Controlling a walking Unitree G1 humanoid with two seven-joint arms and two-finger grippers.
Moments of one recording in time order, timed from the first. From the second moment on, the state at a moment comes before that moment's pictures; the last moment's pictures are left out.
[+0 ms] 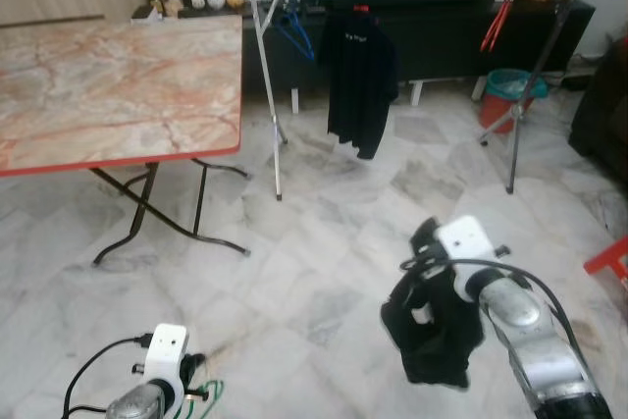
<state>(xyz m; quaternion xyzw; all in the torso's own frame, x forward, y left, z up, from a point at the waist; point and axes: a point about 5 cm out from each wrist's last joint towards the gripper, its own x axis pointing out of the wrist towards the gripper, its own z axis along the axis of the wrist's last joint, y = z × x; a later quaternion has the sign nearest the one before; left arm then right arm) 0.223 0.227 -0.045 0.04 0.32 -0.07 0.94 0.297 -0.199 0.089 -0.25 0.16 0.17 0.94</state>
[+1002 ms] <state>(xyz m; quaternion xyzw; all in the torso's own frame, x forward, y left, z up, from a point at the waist) 0.263 0.176 0.163 0.03 0.10 -0.54 0.84 0.357 -0.169 0.118 -0.30 0.19 0.27 0.89</state>
